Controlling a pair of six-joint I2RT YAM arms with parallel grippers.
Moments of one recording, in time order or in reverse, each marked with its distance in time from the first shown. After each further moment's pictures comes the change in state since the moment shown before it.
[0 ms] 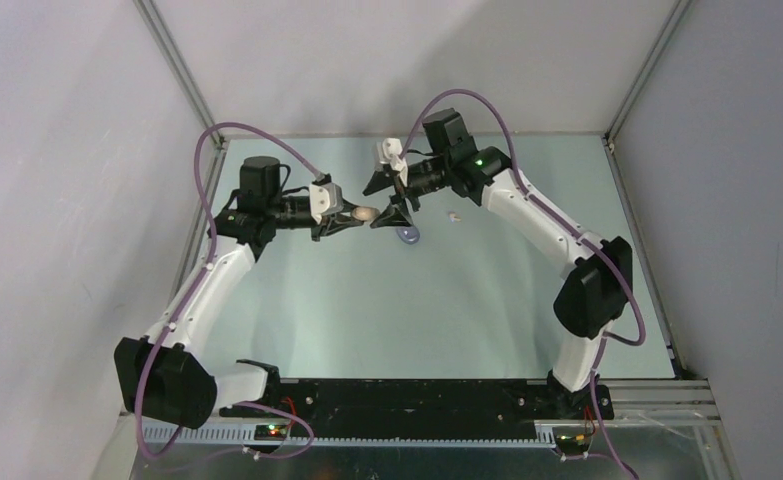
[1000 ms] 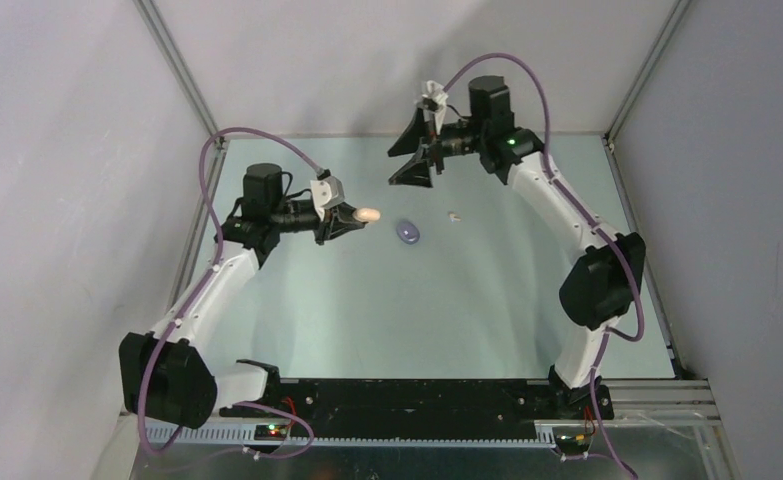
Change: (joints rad) left arm 0.000 -0.001 -0.078 0.145 -0.054 -0.204; right arm -0.159 0.044 0.058 0.282 -0.119 0.520
